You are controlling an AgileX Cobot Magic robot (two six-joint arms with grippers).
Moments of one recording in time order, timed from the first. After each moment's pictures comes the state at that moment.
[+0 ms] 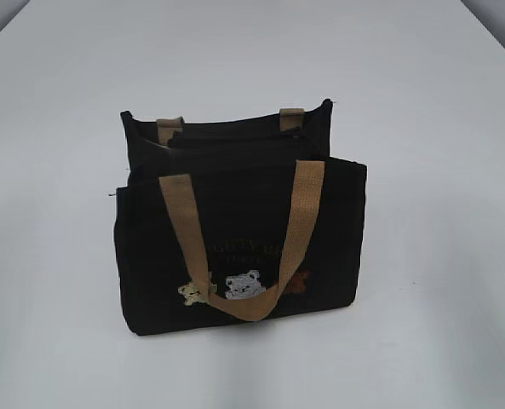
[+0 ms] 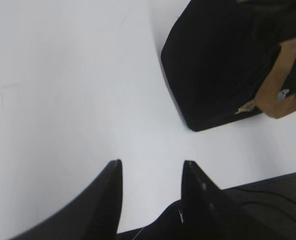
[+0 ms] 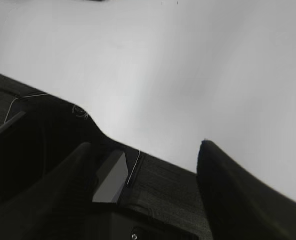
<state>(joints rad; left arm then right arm) -0.23 0.66 -0.84 -0.14 1.12 0.08 0.24 0.93 -0.76 0.15 1.15 -0.18</state>
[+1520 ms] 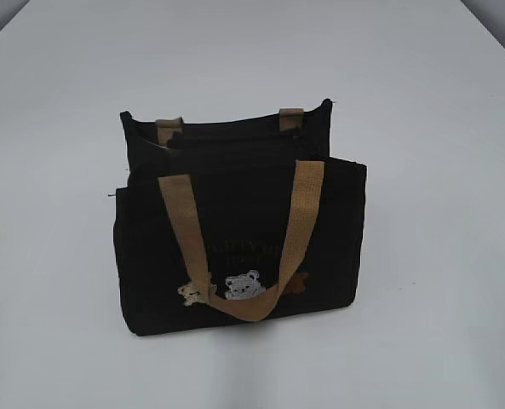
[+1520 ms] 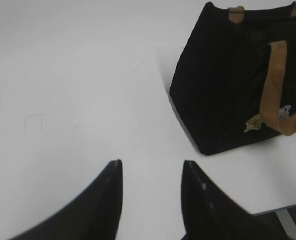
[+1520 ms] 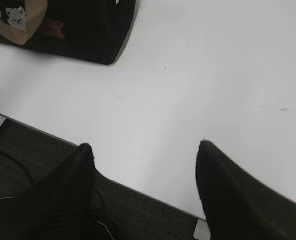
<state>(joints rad) -0.23 0.03 -0.53 -0.09 1.06 0.07 0.24 0.16 -0.49 0.15 1.10 -0.17</state>
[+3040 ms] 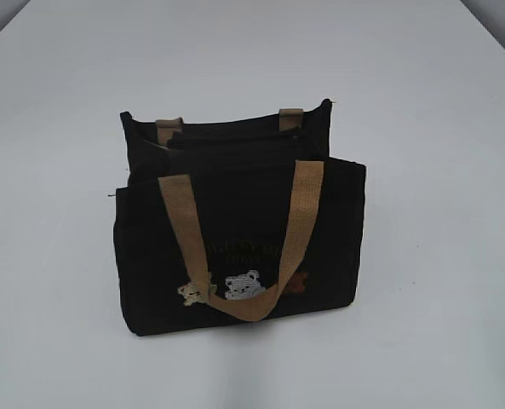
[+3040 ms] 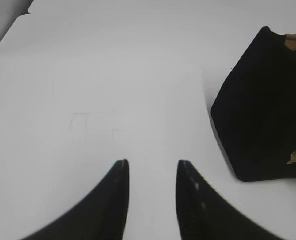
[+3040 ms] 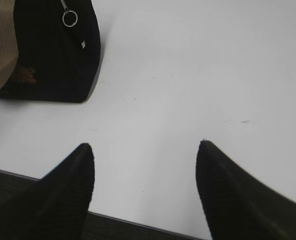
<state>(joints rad) -0.02 -0.01 -0.53 -0.09 1.06 0.07 0.08 -0.01 -0.49 0.16 1.10 -0.17</state>
